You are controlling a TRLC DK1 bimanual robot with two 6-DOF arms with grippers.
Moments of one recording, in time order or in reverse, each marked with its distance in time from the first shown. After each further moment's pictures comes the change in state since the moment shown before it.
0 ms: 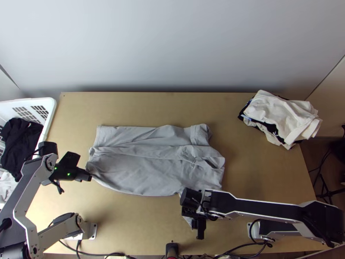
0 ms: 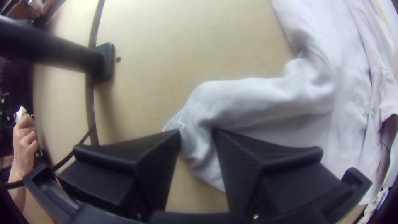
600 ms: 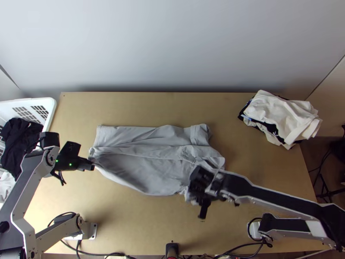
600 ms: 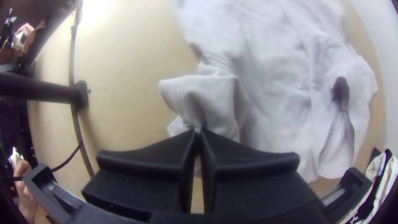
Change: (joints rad) left arm -0.096 -0.013 0.107 0.035 0.002 -0.137; right arm -0.225 -0.105 0.082 -0.102 0.059 -0.021
